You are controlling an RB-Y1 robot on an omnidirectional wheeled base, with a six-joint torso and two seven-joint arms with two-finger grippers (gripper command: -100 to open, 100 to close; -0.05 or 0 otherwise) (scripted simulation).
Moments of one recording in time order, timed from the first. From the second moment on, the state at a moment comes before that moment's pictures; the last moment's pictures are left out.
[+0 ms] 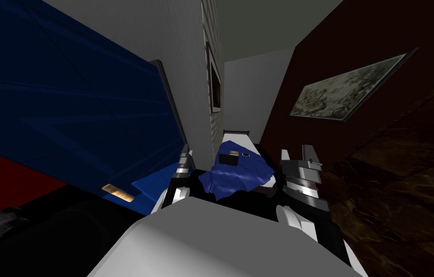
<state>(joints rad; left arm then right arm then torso) 0.52 -0.02 0.05 -2.21 -0.05 -0.38 -0.07 0.48 0.03 -0.01 -2.34 0.02 -0.44 -0.02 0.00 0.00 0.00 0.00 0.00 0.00</state>
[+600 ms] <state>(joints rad) 0.52 -0.02 0.05 -2.21 -0.05 -0.38 -0.07 0.48 0.03 -0.01 -2.34 0.02 -0.44 -0.02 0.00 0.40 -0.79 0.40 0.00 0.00</state>
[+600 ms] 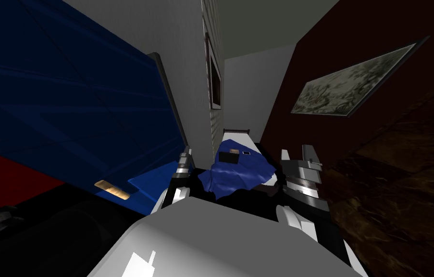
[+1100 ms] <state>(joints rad) 0.52 0.00 0.06 -2.20 -0.04 -0.38 -0.07 0.48 0.03 -0.01 -2.34 0.02 -0.44 -0.02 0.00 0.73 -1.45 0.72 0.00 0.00</state>
